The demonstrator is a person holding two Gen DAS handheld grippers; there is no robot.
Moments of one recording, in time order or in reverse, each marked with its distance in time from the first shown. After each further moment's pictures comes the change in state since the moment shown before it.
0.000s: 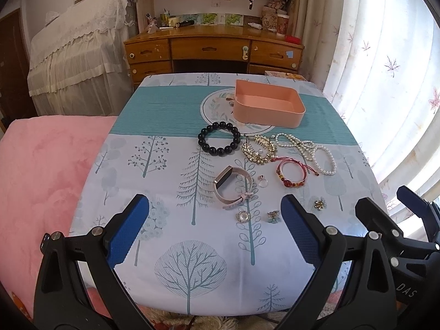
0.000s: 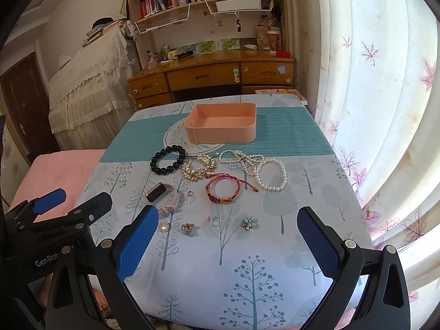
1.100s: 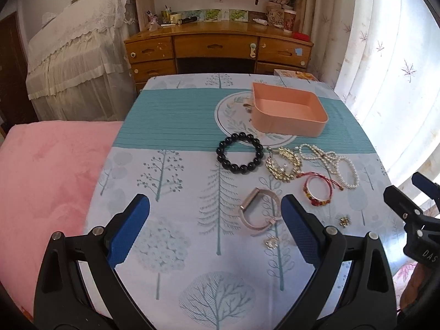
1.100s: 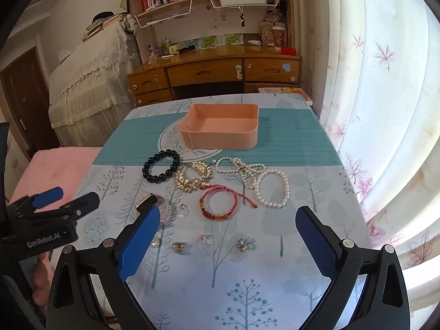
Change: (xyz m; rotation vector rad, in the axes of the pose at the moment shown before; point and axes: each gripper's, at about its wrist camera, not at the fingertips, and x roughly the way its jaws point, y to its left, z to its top) left arm 0.047 0.039 0.045 0.025 0.009 0.024; right arm 0.045 -0.005 0.036 -0.038 0.038 -0.010
